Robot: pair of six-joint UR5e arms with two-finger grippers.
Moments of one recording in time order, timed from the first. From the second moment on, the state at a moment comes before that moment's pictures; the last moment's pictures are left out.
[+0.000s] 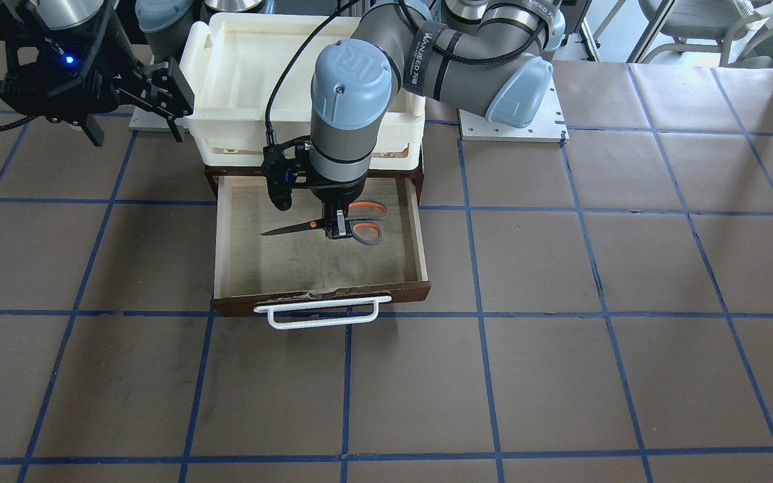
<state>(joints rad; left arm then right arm) -2.00 -1.89 -1.58 -1.27 1.43 0.94 1.56 -1.61 1.49 -1.46 -1.57 -0.11</state>
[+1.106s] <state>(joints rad) -2.01 -1.90 -1.62 -1.24 1.43 0.92 1.56 -1.60 1.49 -1.46 -1.57 -0.11</state>
